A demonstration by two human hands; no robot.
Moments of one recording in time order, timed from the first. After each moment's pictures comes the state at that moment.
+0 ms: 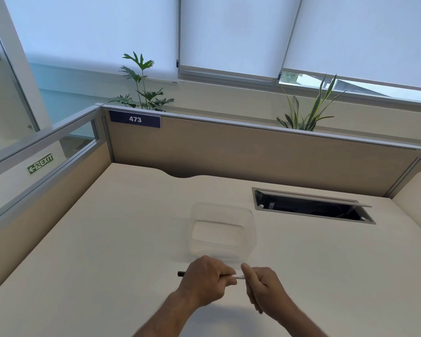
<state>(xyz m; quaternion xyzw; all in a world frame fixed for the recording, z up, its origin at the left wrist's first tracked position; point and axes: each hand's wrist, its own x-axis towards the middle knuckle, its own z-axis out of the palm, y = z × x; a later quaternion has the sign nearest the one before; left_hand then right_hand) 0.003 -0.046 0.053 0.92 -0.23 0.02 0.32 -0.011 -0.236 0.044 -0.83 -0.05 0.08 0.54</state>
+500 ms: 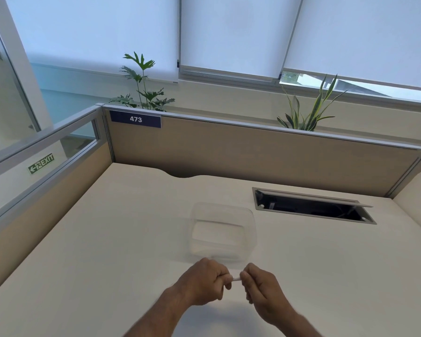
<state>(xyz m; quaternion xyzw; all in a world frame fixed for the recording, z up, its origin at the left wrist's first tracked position) 0.004 -0.039 0.058 0.90 -0.21 -0.10 0.36 -0.013 -0.241 0.030 -0.87 -0.14 0.00 0.47</state>
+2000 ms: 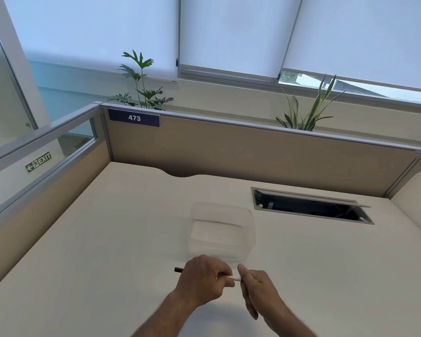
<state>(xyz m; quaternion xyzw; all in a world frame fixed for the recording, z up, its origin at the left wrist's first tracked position) 0.002 -0.043 0.054 0.92 -0.22 0.05 0.32 -0.017 -0.222 0.045 -0.83 0.03 0.12 0.55</state>
